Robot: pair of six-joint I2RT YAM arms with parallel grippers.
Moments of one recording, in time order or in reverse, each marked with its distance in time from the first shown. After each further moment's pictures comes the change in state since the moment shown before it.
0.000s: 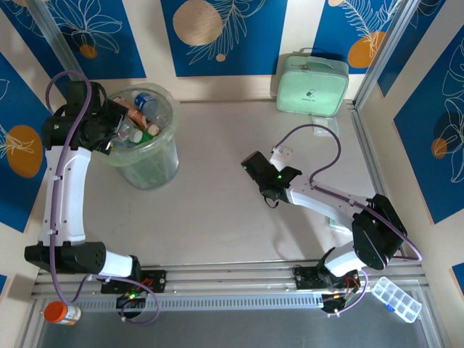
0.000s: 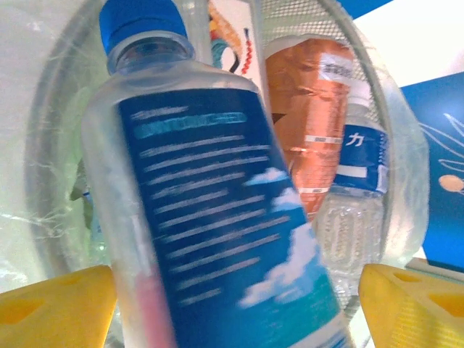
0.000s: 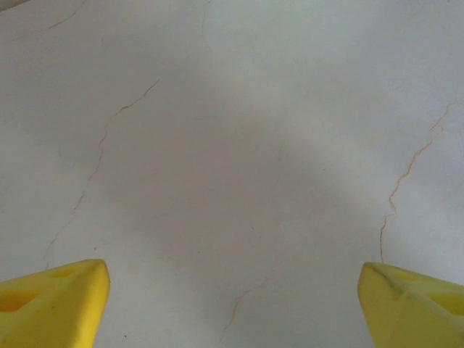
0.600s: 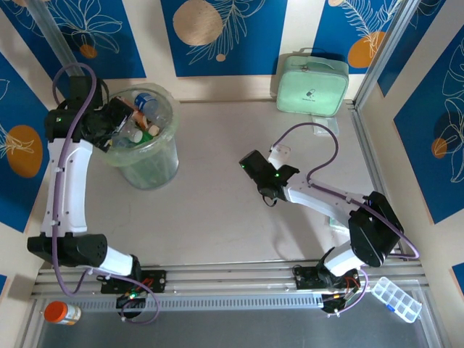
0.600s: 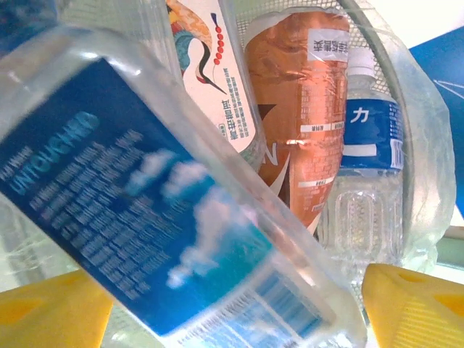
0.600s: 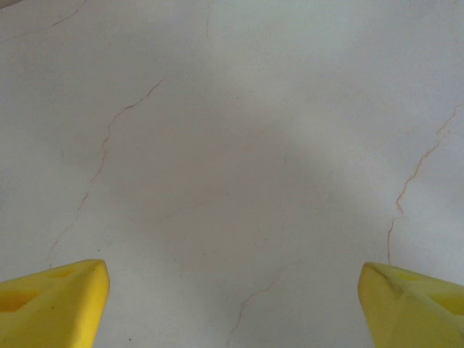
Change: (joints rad) left arm 0.000 0.051 0.059 -0.035 0.019 0.158; right arm 0.001 0.032 0.027 -0.003 0.000 -0.004
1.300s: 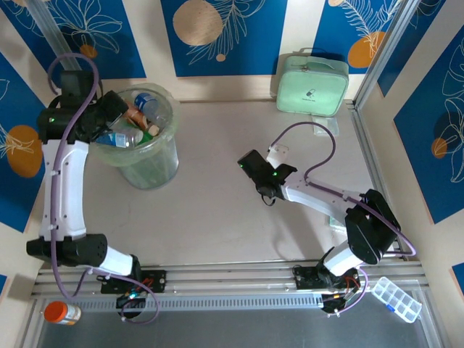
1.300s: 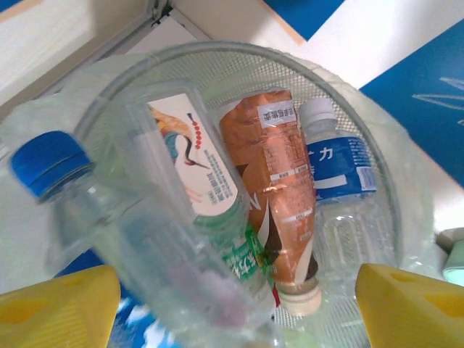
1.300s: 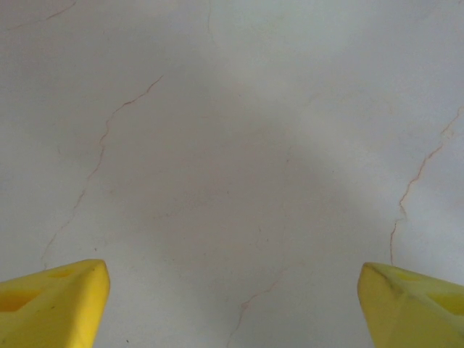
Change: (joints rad) left arm 0.000 0.018 0.057 0.051 -0.091 0.233; right arm 0.000 0.025 0.017 -0.006 0.000 -0.011
